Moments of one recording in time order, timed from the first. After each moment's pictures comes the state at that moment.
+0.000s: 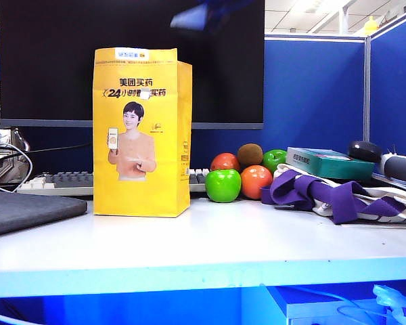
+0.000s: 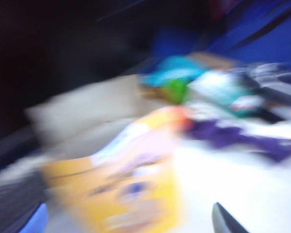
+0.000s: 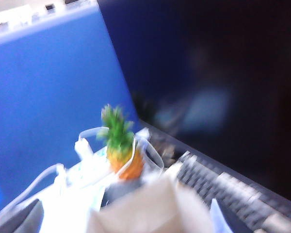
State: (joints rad) left arm -0.19 1.15 1.21 -0.30 0.40 0.27; right arm 0.42 2.12 2.29 -0.18 -0.65 0.21
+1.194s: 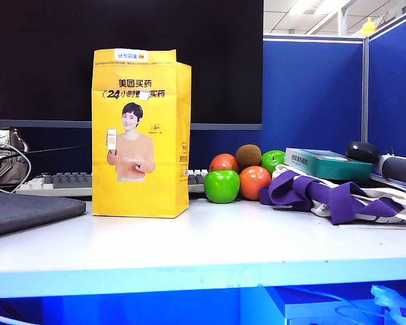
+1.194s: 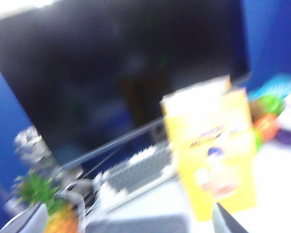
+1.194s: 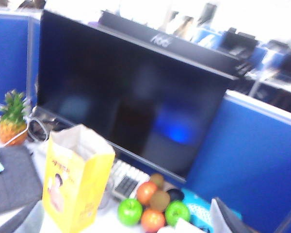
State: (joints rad) left arm -0.17 0.38 0.90 -0.47 0.06 0.35; right arm 0.34 0.98 1.90 -0.88 -0.19 -0.26
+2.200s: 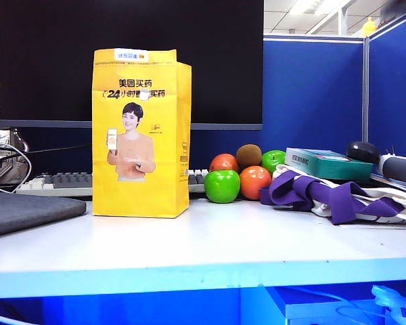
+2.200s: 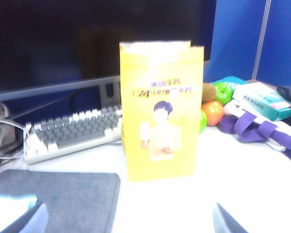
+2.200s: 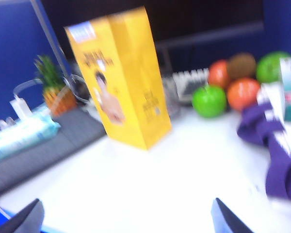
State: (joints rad) left arm -0.17 0.06 0.47 -0.40 0.15 0.07; right arm 0.35 0.08 0.16 -0.05 -0.22 0.27
